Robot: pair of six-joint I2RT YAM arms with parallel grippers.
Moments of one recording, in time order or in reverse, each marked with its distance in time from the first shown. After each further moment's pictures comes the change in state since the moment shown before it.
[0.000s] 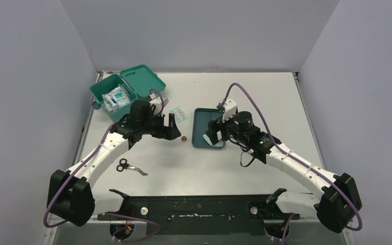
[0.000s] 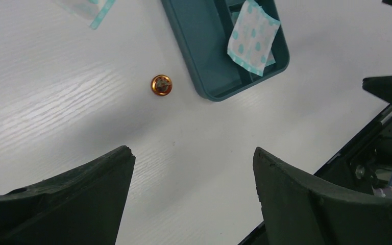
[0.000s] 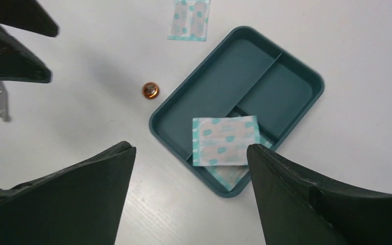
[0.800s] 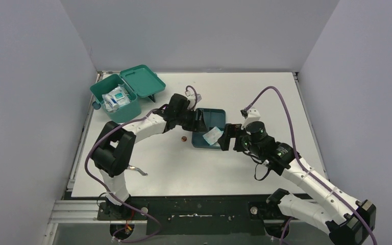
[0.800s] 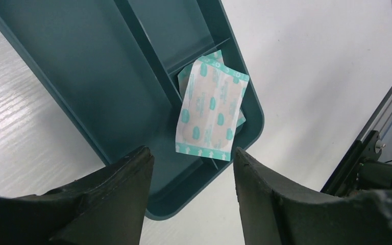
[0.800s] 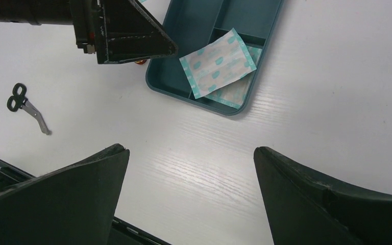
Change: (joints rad) left arm -0.218 0.601 0.307 0.271 0.055 -0.132; right arm 0.002 -0.274 -0.053 -0.381 0.120 0.473
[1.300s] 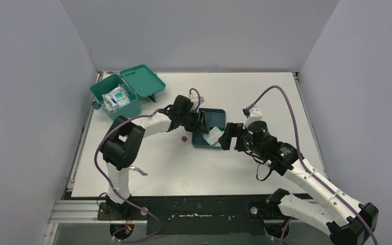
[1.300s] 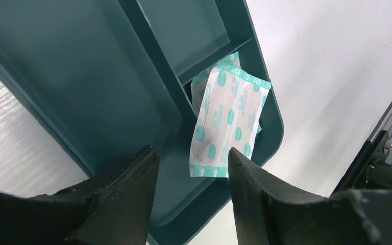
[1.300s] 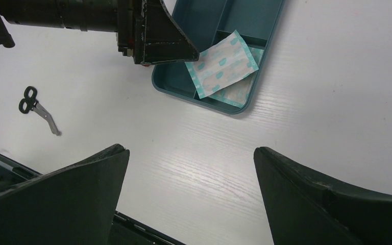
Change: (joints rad) left arm 0.000 0.135 0.057 0.028 0.029 0.000; right arm 0.000 -0.026 0.028 -0.043 0.000 0.027
